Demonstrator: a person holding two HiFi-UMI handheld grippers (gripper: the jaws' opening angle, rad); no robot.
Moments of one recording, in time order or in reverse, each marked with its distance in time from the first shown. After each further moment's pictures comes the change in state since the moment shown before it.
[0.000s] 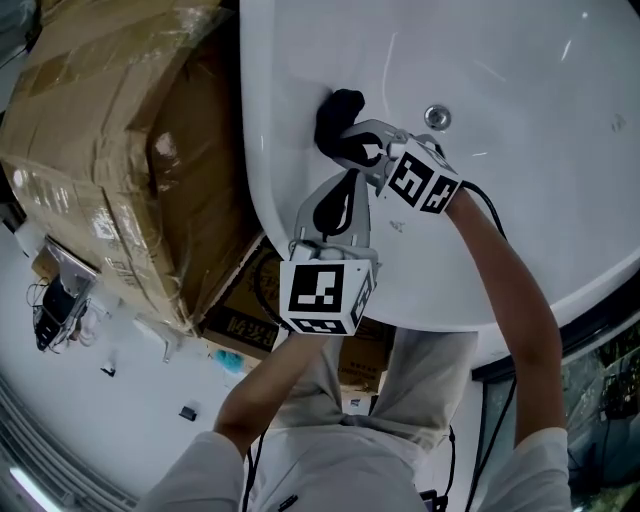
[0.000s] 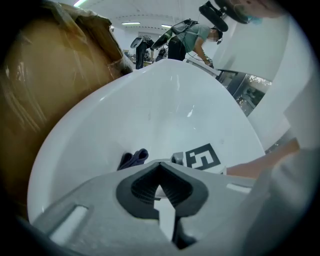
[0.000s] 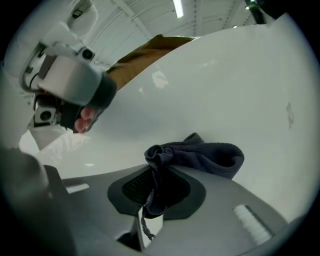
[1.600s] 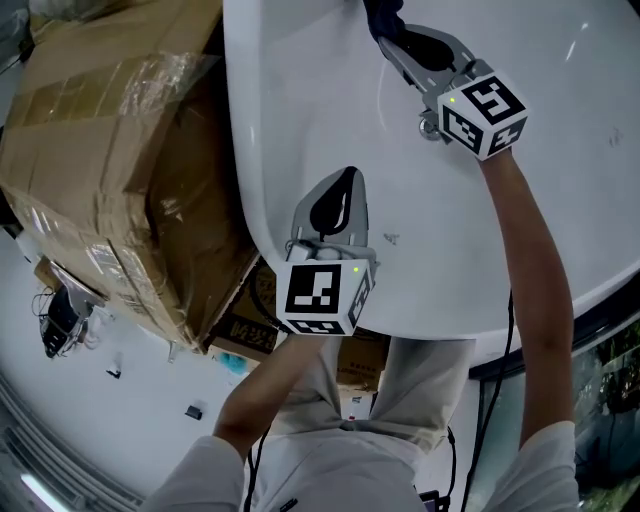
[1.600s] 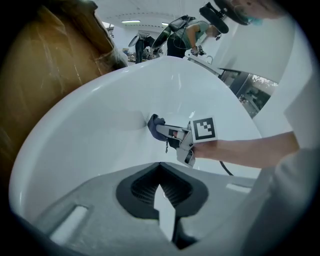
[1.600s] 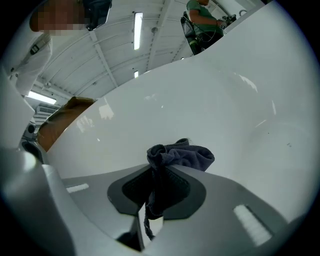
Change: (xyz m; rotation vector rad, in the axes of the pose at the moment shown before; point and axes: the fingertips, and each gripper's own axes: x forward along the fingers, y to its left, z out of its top) left arm 0.033 0.003 0.030 -0.005 0.008 0.002; right arm -0.126 -0.213 0.056 0.291 -0.332 -0.492
